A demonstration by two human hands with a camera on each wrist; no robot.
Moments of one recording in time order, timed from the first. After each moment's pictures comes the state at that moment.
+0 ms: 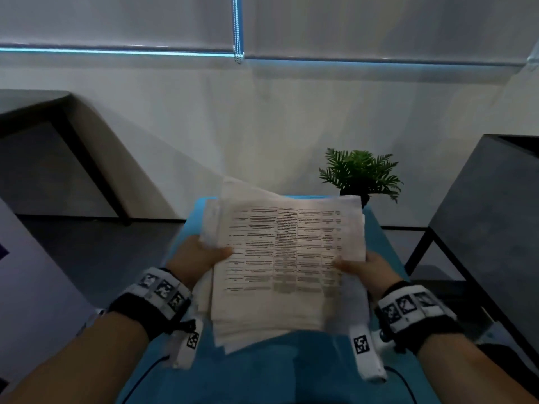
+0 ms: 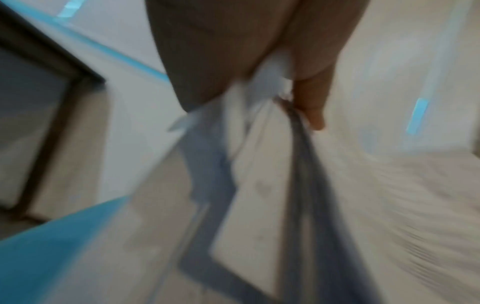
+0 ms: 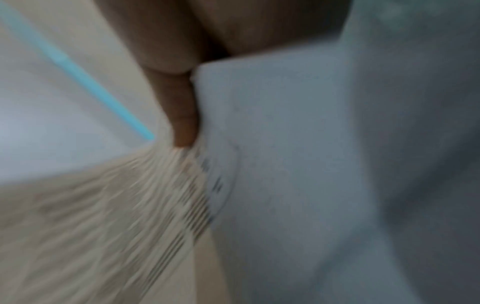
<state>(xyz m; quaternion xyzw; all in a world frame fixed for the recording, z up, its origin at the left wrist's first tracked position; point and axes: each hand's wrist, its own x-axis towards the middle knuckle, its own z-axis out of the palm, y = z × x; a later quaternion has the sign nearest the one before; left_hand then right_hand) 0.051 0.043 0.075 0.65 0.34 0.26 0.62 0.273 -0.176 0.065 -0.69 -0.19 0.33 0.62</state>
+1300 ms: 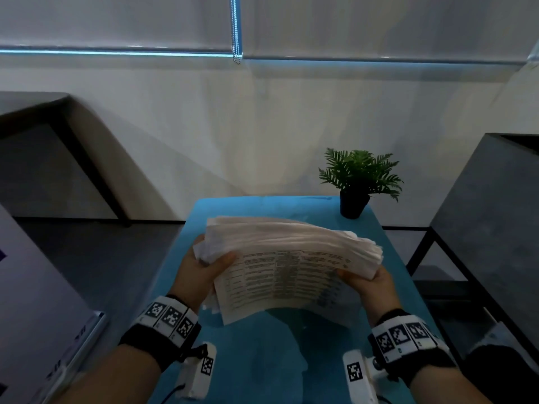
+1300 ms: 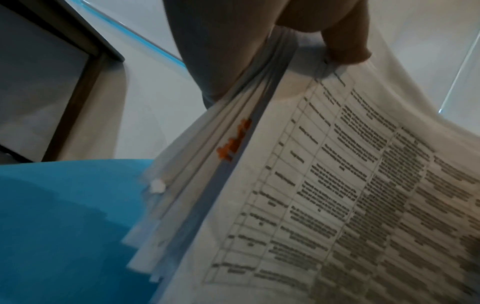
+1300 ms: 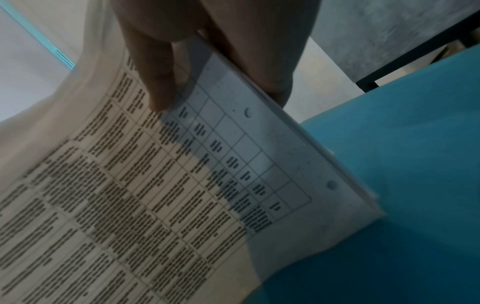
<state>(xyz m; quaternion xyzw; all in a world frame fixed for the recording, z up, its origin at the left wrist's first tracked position) 0.050 0.018 0.053 0.59 0.27 0.39 0.65 0.272 -0.185 0.017 -0.57 -0.21 0.22 0.76</state>
